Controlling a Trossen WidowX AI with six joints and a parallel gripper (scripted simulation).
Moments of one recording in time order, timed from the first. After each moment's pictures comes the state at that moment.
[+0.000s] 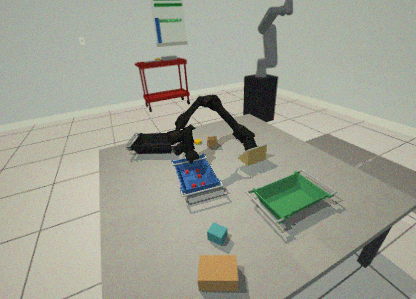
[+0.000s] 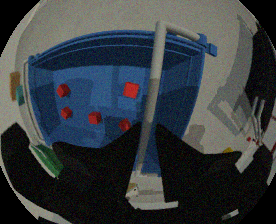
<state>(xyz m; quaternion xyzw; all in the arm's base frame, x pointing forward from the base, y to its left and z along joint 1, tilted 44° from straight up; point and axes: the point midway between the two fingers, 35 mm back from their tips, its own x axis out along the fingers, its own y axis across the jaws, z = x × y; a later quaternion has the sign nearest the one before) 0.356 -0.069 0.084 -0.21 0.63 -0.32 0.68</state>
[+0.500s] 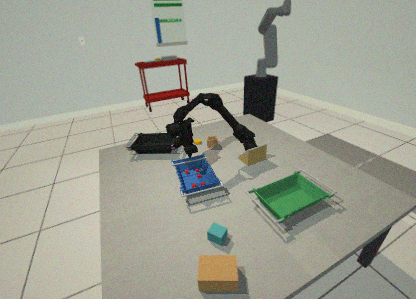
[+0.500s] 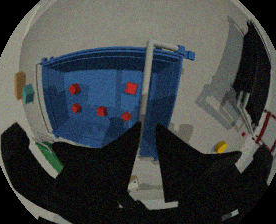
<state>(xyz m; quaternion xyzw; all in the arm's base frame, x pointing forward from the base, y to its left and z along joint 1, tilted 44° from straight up) 0.356 -0.045 0.114 -0.21 0.63 -0.32 0.68</state>
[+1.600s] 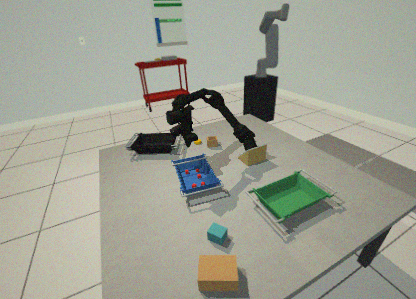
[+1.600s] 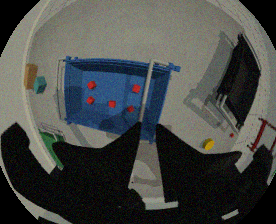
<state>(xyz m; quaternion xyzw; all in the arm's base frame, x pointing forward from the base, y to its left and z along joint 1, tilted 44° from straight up) 0.357 0.002 0.159 -0.24 0.62 -0.29 0.69</state>
